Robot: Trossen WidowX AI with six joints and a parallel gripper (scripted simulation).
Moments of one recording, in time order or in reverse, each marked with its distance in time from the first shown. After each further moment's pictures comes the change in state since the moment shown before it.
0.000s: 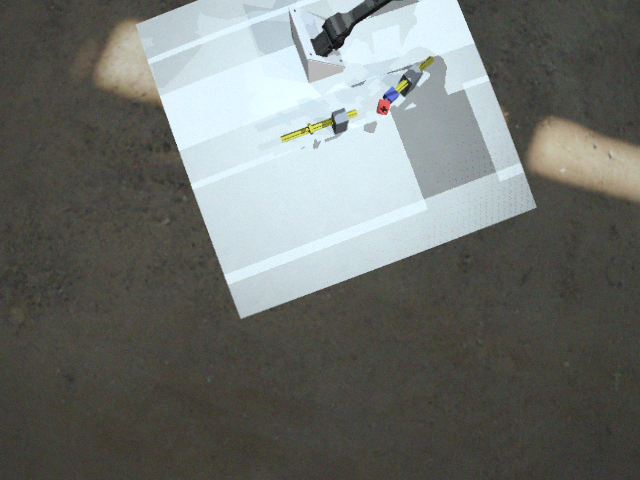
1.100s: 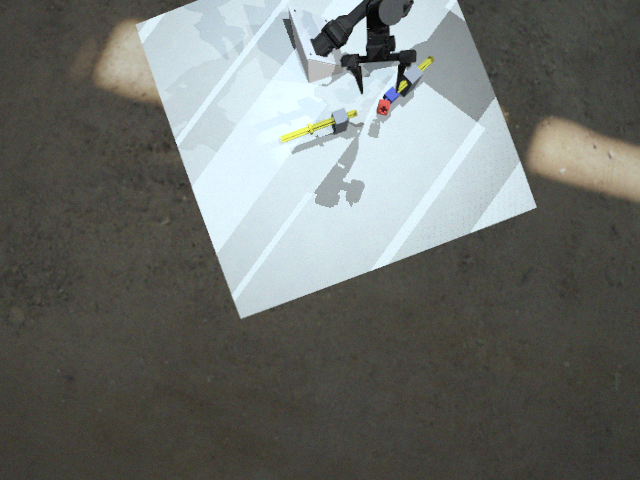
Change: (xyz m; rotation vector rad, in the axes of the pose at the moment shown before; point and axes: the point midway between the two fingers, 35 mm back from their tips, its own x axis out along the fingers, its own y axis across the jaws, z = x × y) arm 0.120 -0.101 -0.144 -0.225 0.658 -0.232
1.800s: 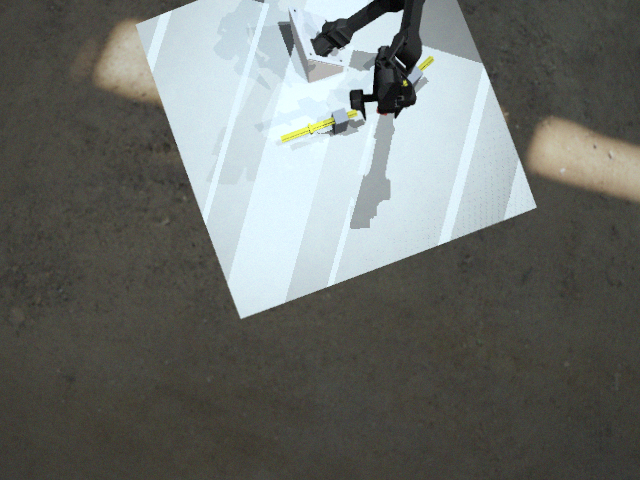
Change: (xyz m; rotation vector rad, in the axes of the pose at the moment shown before) arm 0.097 -0.007 -0.106 -0.266 0.553 -0.077
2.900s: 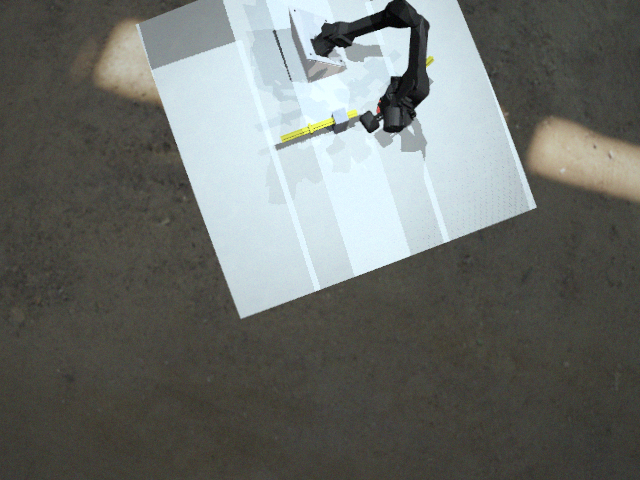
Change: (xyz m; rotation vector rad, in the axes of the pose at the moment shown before) arm 0.079 0.029 -0.063 -0.547 0.449 0.082
